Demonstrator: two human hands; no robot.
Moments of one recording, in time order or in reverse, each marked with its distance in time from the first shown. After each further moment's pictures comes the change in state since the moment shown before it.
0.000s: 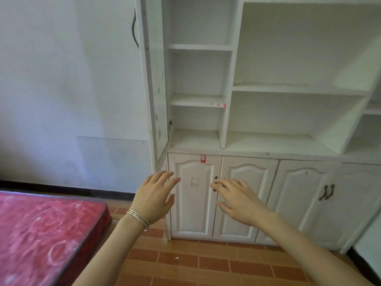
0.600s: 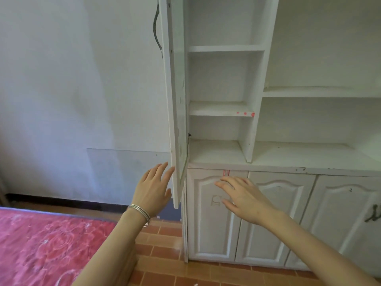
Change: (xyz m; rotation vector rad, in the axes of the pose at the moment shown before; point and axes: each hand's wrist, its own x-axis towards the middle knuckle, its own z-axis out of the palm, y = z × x) left_hand 0.073 -0.156 0.054 0.093 -0.039 -0.140; right_hand 0.164 0.001 0.029 0.010 0.074 -0.046
